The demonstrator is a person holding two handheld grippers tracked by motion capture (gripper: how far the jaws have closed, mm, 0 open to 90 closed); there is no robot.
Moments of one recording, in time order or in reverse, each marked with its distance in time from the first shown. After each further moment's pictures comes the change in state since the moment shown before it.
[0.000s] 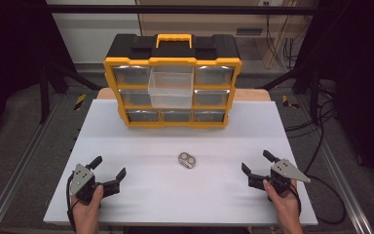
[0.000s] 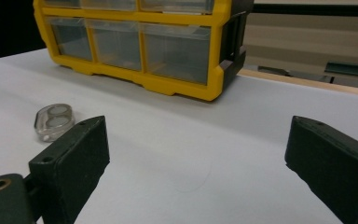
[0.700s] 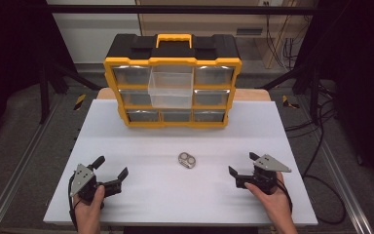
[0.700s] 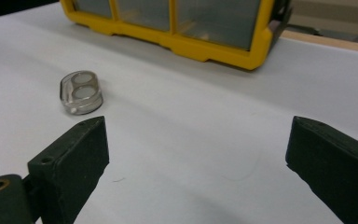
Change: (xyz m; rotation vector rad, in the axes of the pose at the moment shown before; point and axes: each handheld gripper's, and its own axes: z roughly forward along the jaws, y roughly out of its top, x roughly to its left) left arm -0.003 -0.002 0.003 -0.020 -0.024 -0.018; right arm 0.028 0.011 0.025 0.199 0.061 -0.013
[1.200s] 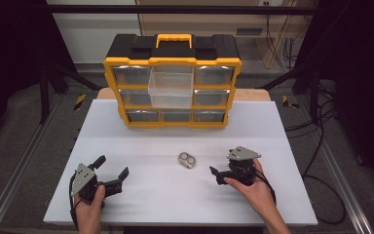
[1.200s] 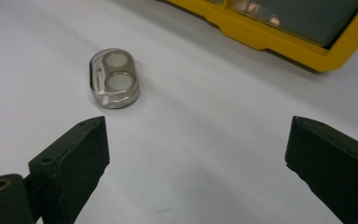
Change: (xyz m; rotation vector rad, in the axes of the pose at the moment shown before) left arm 0.000 0.000 0.001 -0.003 0.002 0.002; right arm 0.036 0.029 0.043 0.189 0.072 -0.118
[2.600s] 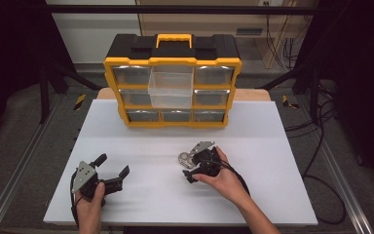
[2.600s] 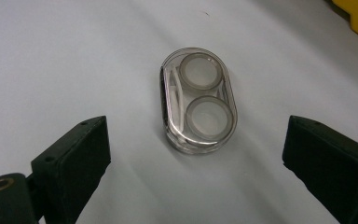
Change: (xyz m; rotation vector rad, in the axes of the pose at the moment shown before) left arm 0.005 -0.001 0.007 0.003 -0.023 -0.001; right arm 0.049 0.042 0.071 0.243 0.124 -0.123
